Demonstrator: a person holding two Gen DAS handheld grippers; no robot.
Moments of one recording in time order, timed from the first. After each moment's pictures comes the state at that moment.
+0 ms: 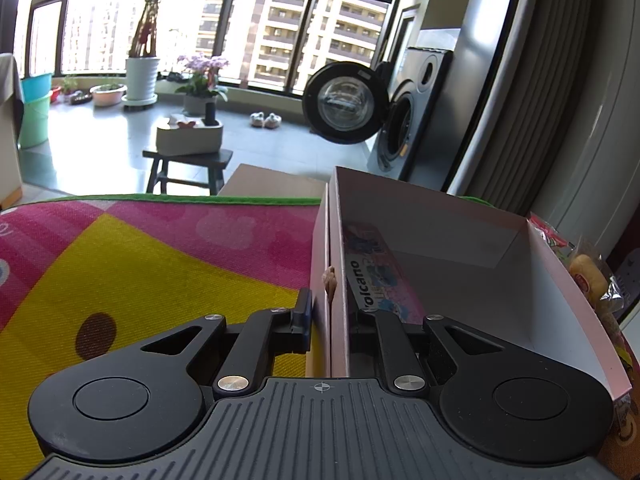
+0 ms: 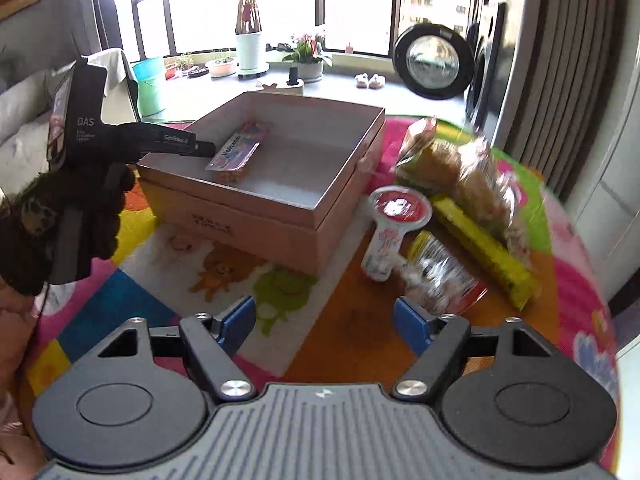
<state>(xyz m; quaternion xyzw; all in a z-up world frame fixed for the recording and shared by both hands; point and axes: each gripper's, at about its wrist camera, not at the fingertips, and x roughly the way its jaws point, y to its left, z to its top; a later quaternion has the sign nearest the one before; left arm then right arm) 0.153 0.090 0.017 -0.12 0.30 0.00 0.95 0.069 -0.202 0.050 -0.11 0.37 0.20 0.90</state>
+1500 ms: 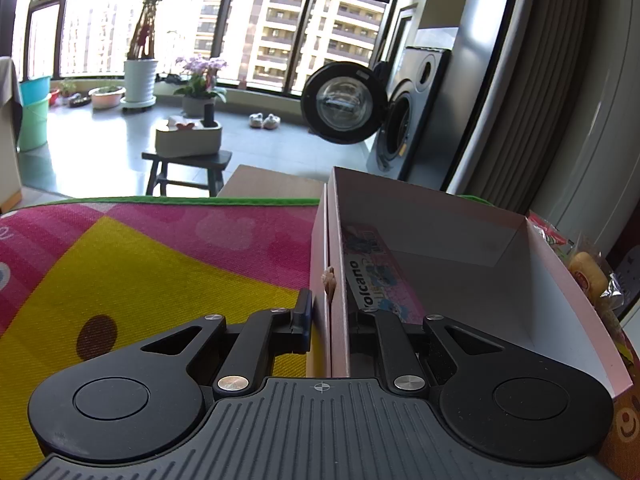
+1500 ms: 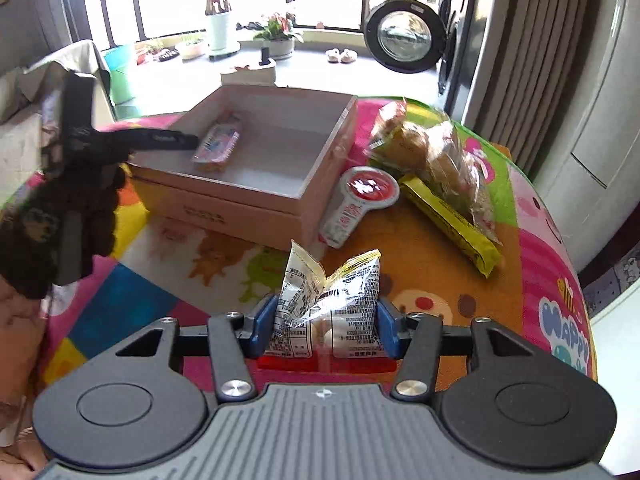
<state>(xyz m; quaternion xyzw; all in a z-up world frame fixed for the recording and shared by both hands) 0.153 0.087 0.019 -0.12 0.30 0.00 0.95 0.057 -0.203 0.089 -0.08 0.41 0.18 0.89</state>
